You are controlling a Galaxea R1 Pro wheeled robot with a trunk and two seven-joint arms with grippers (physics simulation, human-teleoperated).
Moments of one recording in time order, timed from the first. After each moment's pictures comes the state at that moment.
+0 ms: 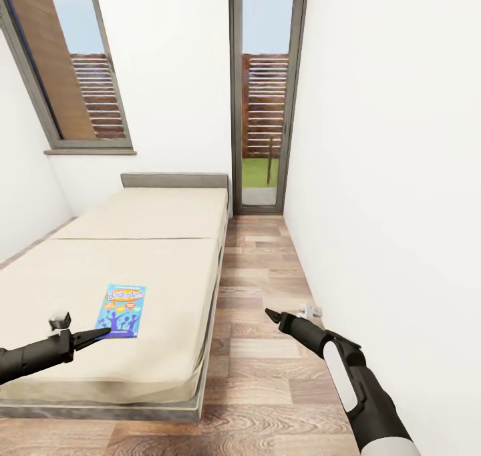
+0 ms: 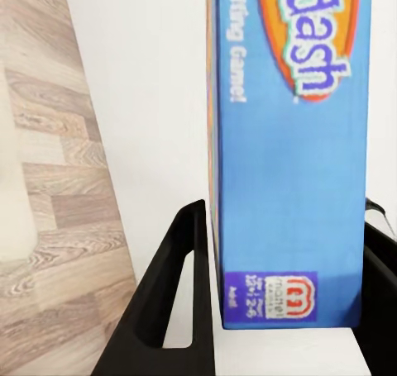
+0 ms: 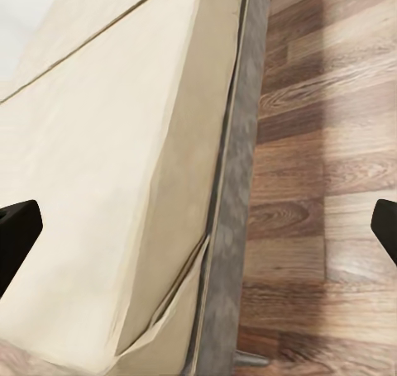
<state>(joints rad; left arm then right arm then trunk) -0.45 0.42 0.48 -0.96 -0.02 0.94 -1.57 -0.44 0.09 -0.06 -1.13 -0.37 0.54 0.30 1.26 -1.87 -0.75</state>
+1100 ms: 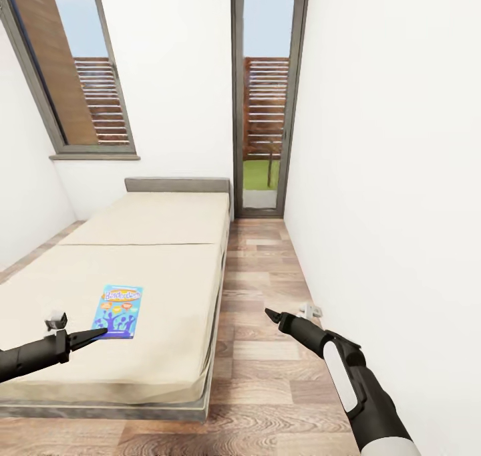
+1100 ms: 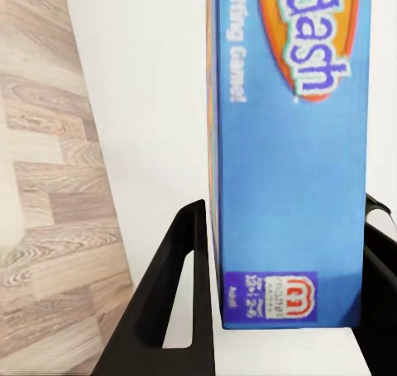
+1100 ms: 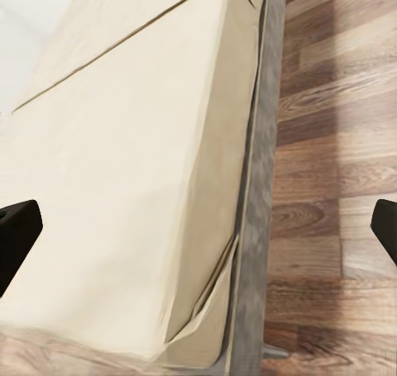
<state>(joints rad) -0.45 0.44 0.48 -0.95 -0.03 0.94 -1.57 -0.44 0.09 -0.06 -1.13 -0.37 0.54 0.30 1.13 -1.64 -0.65</state>
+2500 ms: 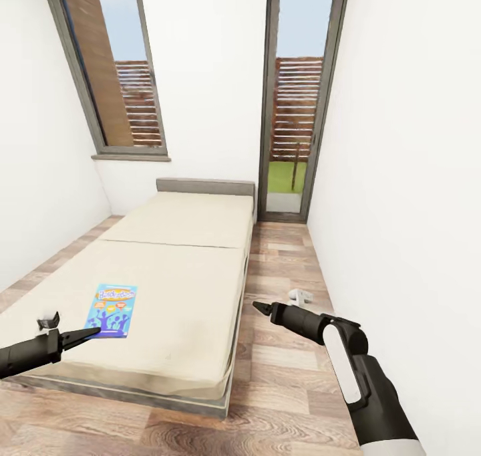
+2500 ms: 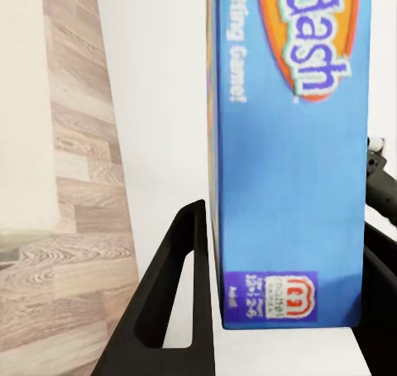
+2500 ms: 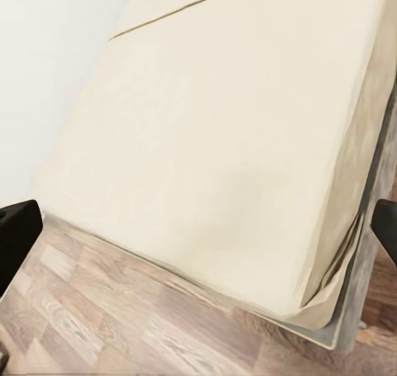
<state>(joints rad) -0.45 0.47 0.48 -0.95 -0.02 0.94 -1.57 -0.44 0.10 0.00 -1.38 -0.38 0.84 0.30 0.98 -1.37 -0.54</state>
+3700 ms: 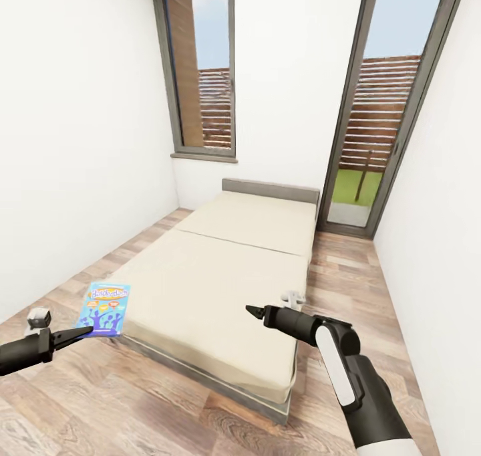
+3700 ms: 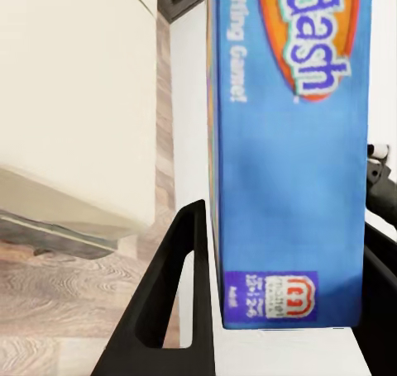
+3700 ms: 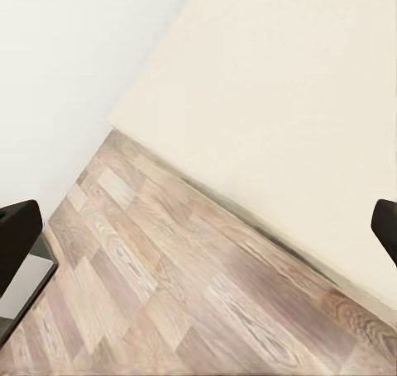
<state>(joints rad) -0.45 0.50 0.49 -0.94 -0.01 0.94 -1.57 -0.44 0.11 0.05 -1.37 -0.37 0.83 0.29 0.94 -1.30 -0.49</state>
